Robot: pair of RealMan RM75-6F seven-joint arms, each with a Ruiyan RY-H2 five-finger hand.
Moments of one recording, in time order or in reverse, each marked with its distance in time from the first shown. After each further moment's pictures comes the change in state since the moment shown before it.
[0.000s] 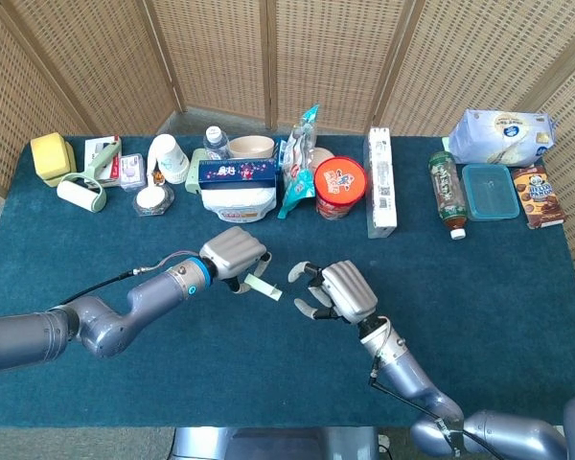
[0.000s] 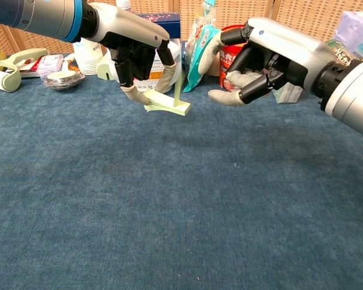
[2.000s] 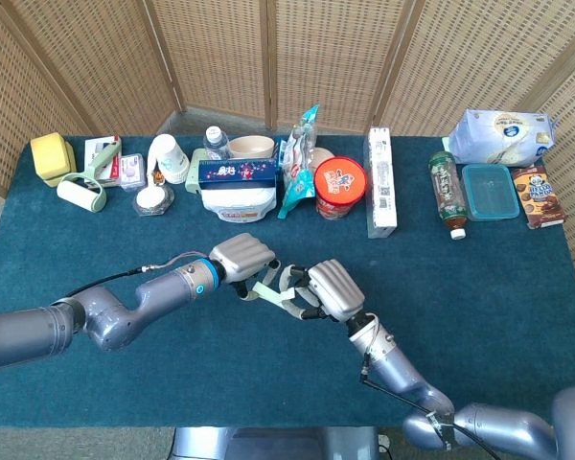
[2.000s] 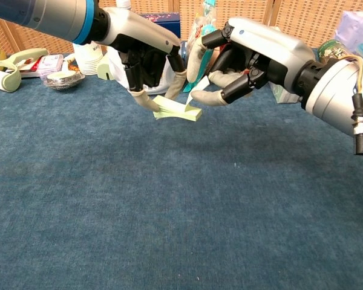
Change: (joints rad) left arm 0.006 -0.005 -0.056 0.040 0.095 -0.133 -0.140; right arm 0.045 -0.029 0.009 0.028 -0.003 -0.030 0.033
